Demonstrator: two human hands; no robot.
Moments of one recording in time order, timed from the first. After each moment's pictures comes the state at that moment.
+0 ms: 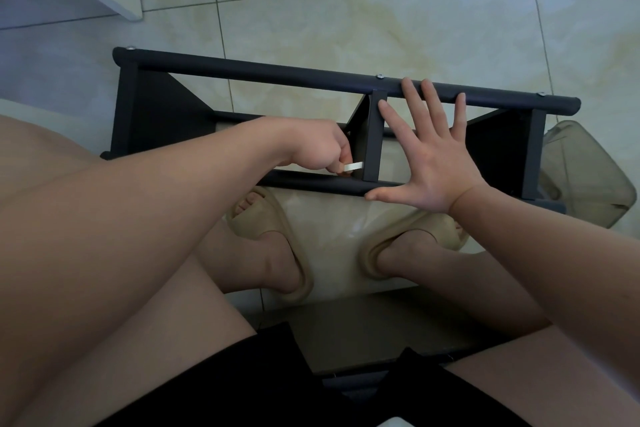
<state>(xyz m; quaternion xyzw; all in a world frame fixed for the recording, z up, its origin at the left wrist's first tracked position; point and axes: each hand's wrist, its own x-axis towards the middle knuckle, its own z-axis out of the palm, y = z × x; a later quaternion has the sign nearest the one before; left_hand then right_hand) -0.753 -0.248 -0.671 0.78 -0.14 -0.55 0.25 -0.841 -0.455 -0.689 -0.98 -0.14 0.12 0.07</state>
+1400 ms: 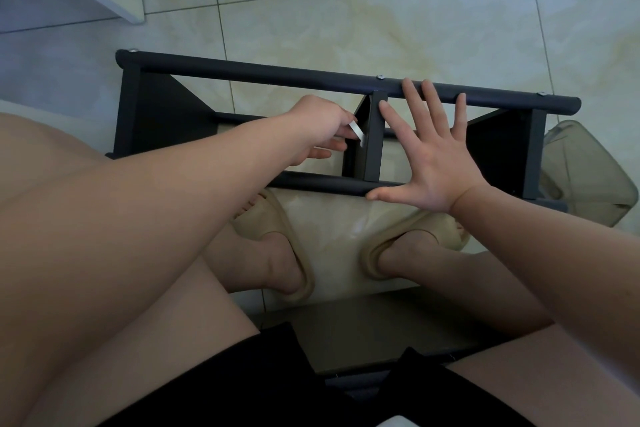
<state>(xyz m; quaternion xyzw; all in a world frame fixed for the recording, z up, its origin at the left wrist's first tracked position) -0.751 -0.263 -0.664 0.72 0.20 -0.45 0.49 -0.840 -0.455 -0.691 -0.98 -0.14 0.11 0.07</state>
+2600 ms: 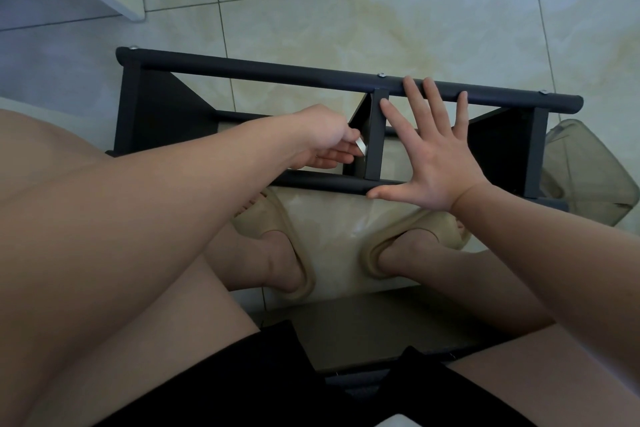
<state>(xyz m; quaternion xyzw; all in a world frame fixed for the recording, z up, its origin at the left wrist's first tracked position) -0.756 -0.261 -0.676 0.69 0.17 -0.53 0.46 -0.840 -0.455 -0.689 -0.98 -0.14 0.11 0.07</state>
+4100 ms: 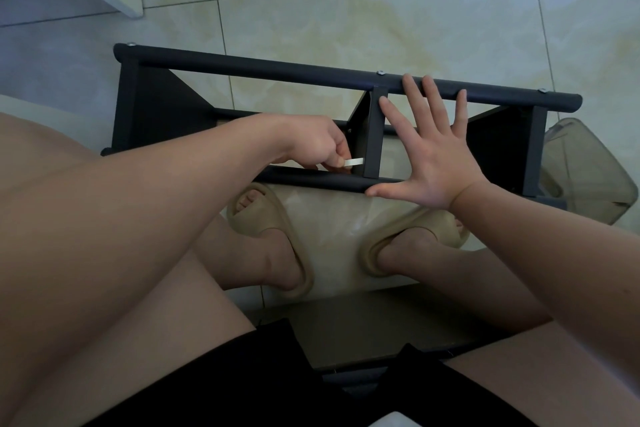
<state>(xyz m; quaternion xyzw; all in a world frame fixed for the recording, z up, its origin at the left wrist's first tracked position) -0.753 -0.242 -0.676 0.77 -0.11 -0.56 0.29 -0.841 -0.456 -0.691 -0.98 -0.14 0.11 0.07</state>
